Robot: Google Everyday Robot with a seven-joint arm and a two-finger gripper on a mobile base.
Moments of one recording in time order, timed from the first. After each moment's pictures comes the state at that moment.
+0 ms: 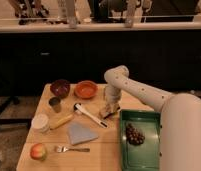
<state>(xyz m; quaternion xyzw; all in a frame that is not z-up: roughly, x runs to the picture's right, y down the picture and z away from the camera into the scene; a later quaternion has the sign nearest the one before) 0.081 0.111 0.875 -0.35 -0.14 -0.23 0.90</state>
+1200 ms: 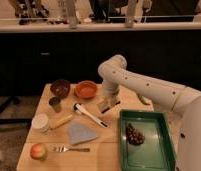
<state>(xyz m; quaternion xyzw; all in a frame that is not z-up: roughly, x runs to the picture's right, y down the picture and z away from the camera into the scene) 0.054 0.065 0.799 -0.31 -0.08 -0.20 0.93</state>
